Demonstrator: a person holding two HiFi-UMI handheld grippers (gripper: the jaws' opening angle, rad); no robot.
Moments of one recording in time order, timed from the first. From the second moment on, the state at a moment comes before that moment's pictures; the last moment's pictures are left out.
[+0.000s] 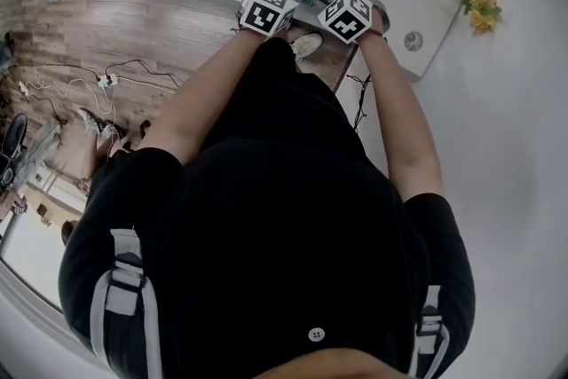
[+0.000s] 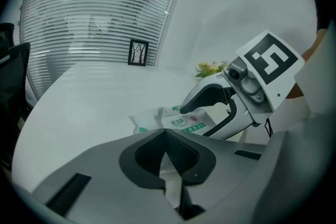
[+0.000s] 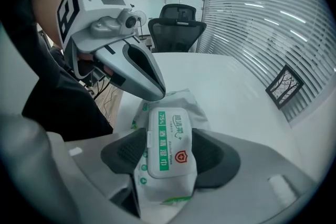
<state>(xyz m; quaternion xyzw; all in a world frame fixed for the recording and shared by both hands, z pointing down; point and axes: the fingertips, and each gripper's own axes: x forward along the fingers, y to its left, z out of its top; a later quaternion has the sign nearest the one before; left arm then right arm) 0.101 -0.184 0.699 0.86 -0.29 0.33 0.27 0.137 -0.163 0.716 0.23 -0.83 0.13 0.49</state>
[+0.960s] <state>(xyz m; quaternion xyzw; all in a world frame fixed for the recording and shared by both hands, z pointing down) 0.096 -0.182 0.727 0.83 -0.30 0.37 0.29 0.133 -0.159 0.709 0.20 -0.84 0.14 0.49</state>
